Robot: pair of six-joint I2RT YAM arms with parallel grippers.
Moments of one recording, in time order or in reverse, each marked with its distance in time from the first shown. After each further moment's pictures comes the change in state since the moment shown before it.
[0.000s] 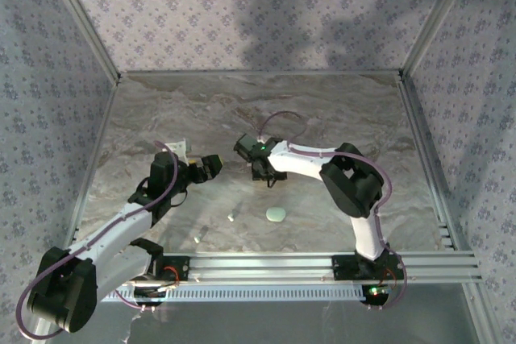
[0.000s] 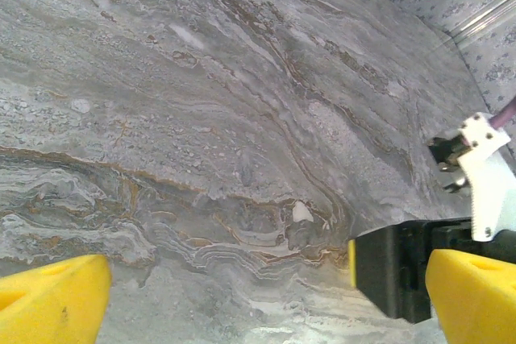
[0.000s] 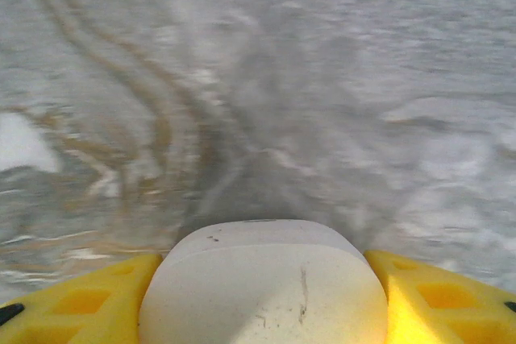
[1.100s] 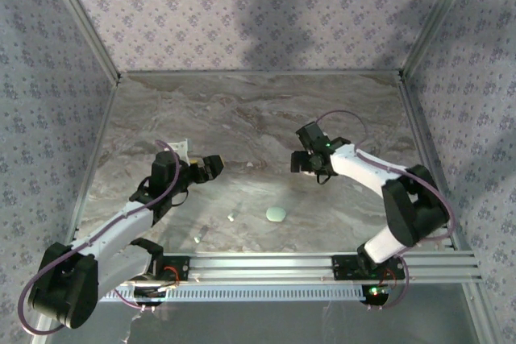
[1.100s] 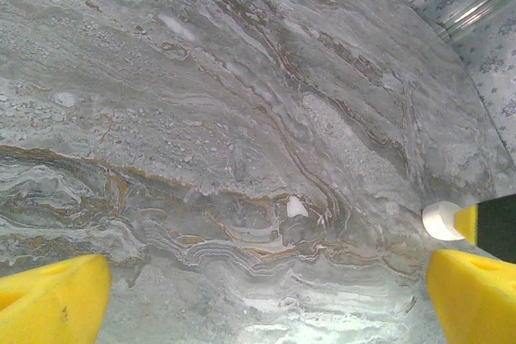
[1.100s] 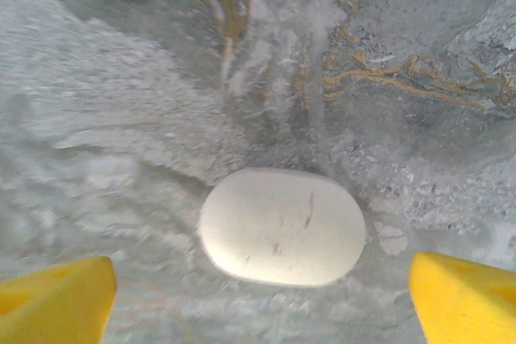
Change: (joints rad) left arm 0.000 0.029 0.000 0.023 0.027 0.000; right arm -0.317 -0.460 -0.409 0.165 -0.153 -0.276
